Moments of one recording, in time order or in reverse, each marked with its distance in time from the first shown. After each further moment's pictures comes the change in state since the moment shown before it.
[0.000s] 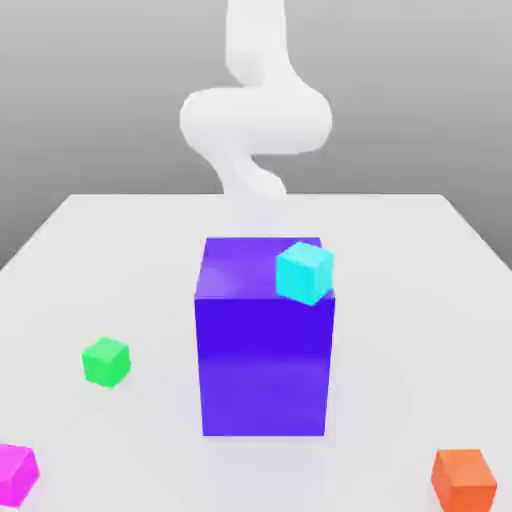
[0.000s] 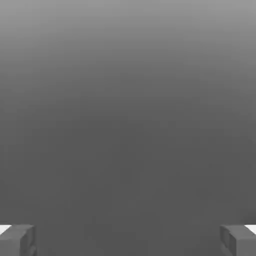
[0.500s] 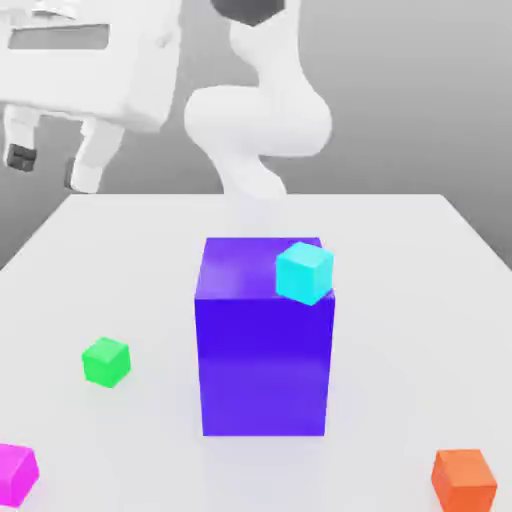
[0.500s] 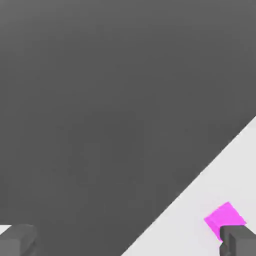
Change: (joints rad) arm -0.320 0.554 0.061 0.039 -0.202 0.122 0.645
